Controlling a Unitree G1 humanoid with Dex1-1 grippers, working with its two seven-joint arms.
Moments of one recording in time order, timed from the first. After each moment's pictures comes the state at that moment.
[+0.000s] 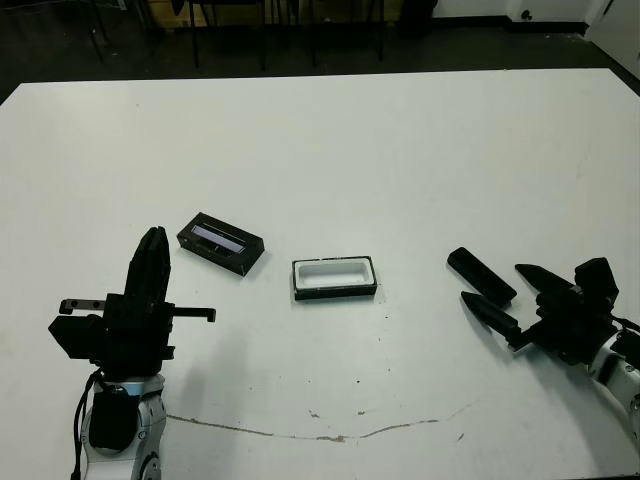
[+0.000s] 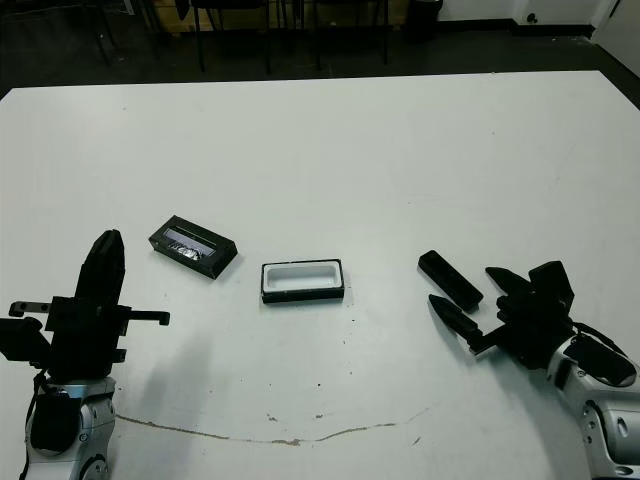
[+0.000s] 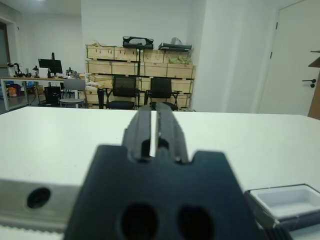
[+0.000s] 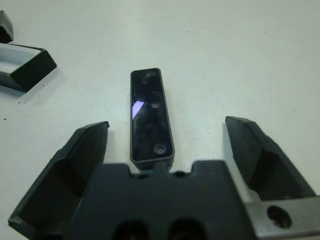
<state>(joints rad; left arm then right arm) 0.32 0.10 0.05 -0.31 -0.15 -0.34 -0.12 0.08 -0.61 -0.17 -0.01 0.38 0.33 0.68</state>
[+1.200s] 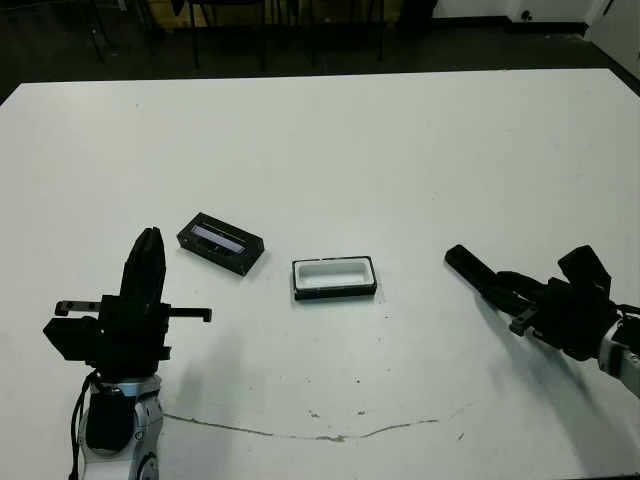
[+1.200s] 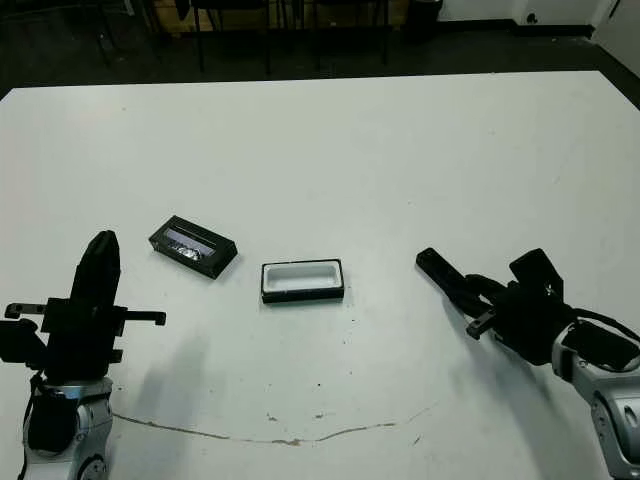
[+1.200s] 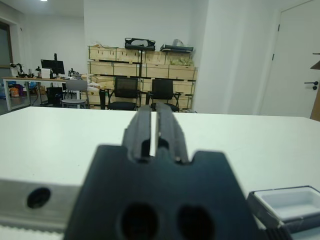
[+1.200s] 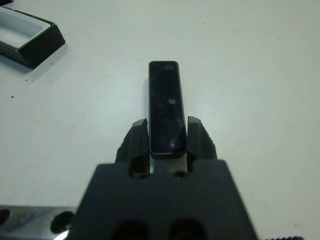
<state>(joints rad) 0.32 0.10 0.06 -0.30 -0.16 -0.35 -0.12 0.08 -0.72 -0.12 -0.19 0.32 0.53 0.66</state>
